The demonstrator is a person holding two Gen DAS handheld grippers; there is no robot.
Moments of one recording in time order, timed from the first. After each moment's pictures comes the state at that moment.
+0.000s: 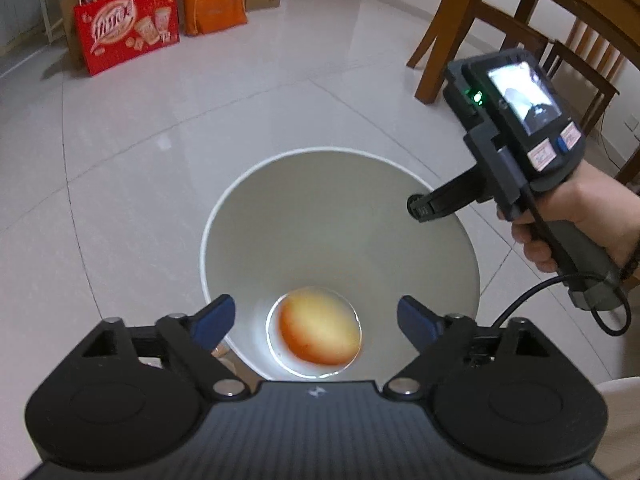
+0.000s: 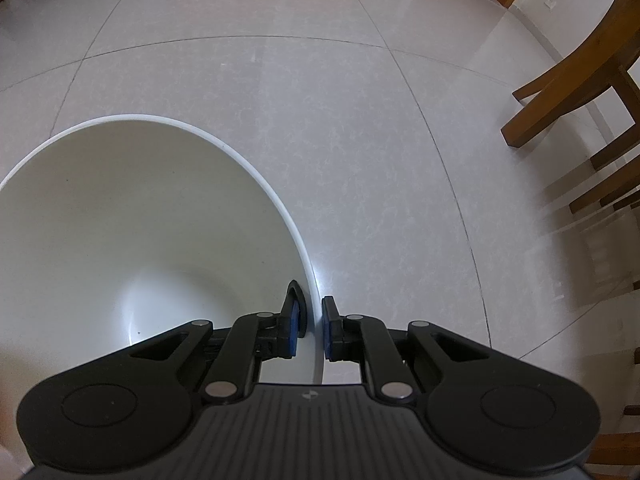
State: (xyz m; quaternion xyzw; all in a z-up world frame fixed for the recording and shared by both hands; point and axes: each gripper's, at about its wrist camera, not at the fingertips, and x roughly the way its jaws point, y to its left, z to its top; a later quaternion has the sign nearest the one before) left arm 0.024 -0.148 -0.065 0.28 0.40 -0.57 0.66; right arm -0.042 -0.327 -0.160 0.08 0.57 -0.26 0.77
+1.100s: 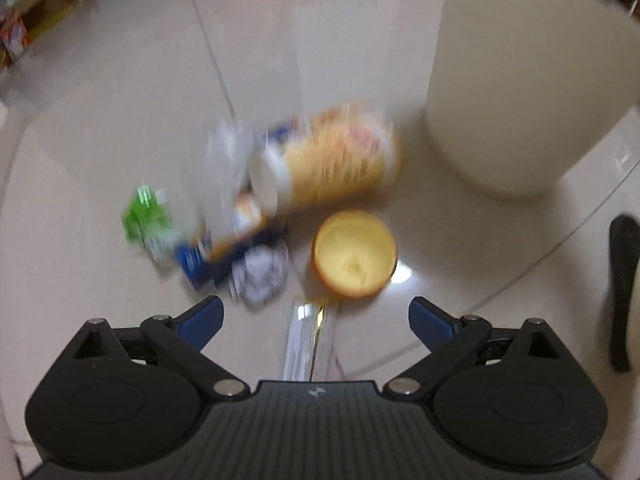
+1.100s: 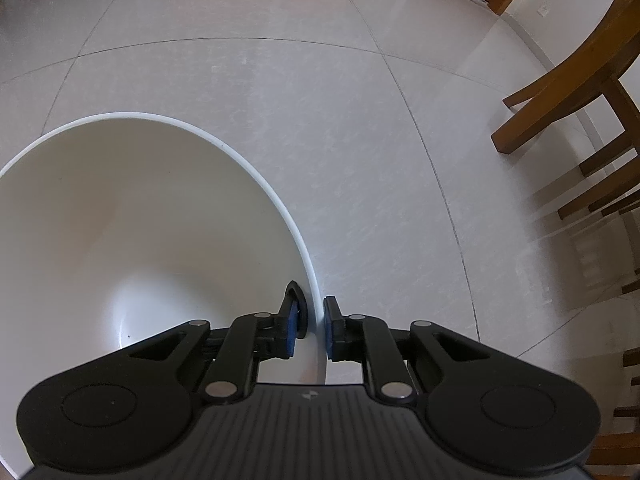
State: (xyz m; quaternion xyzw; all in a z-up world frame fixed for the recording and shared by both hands) left arm 0.066 0.053 -0.261 0.31 0.47 -0.41 0.72; right arm -0.035 -0.320 -0.162 0.06 0.57 -0.27 0.77
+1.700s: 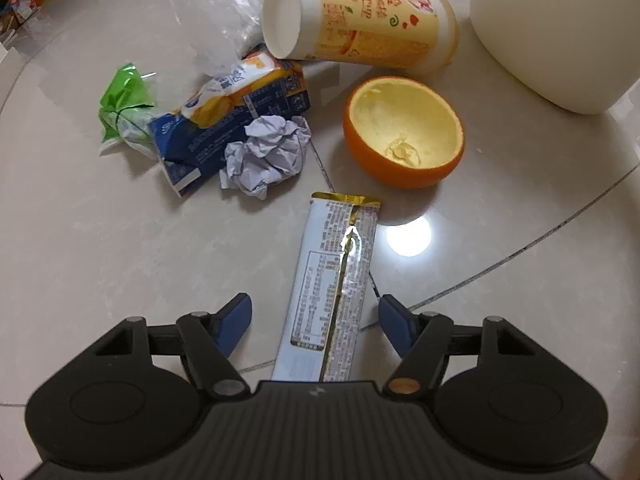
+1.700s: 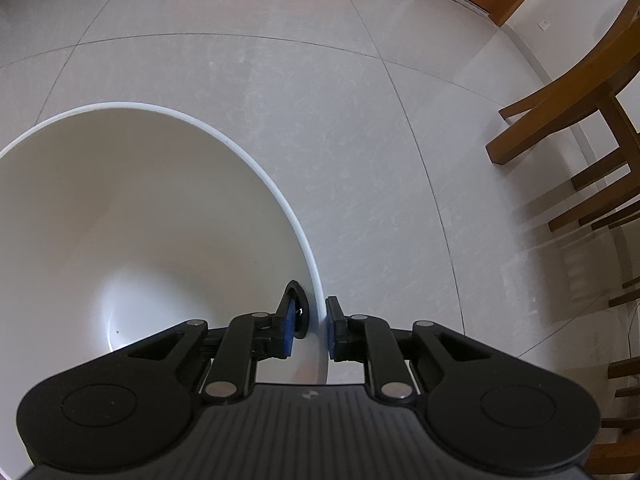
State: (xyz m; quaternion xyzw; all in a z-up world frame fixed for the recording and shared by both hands) left arm 0.068 0.092 -0.360 0.33 0.49 -0.39 0.71; right arm -0.031 -0.313 -0.164 0.03 0.58 -0.28 0.77
